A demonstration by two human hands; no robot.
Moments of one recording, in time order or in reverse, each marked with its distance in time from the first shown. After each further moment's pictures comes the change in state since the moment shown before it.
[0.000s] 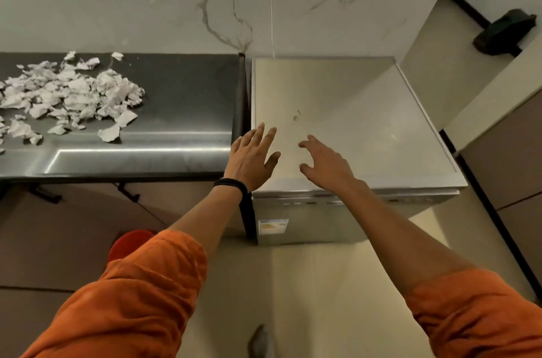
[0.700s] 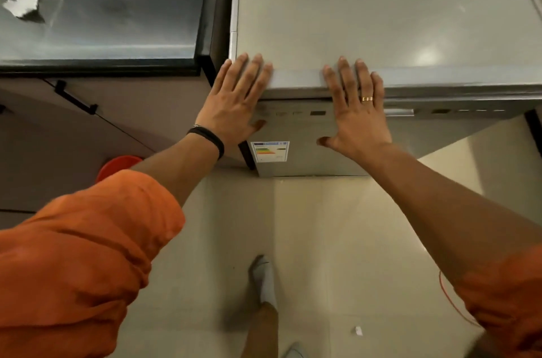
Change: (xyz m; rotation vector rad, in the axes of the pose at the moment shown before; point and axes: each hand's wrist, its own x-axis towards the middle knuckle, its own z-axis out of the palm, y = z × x) left_hand -0.052 -0.043 0.152 0.435 0.075 0.260; right_hand -0.020 0.128 0.159 -0.472 0.233 -0.155
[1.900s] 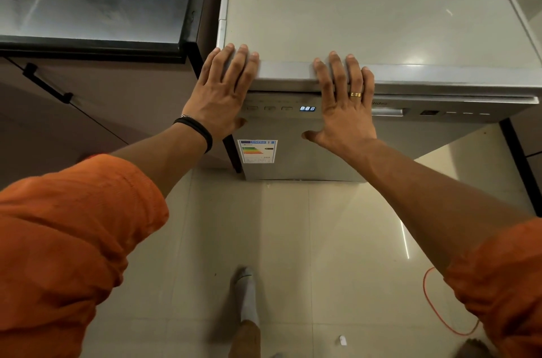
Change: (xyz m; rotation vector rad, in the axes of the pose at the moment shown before) left_hand 0.000 0.007 0.003 0.045 0.041 -0.025; right_hand 0.002 -0.004 0.008 -0.046 0.098 0.024
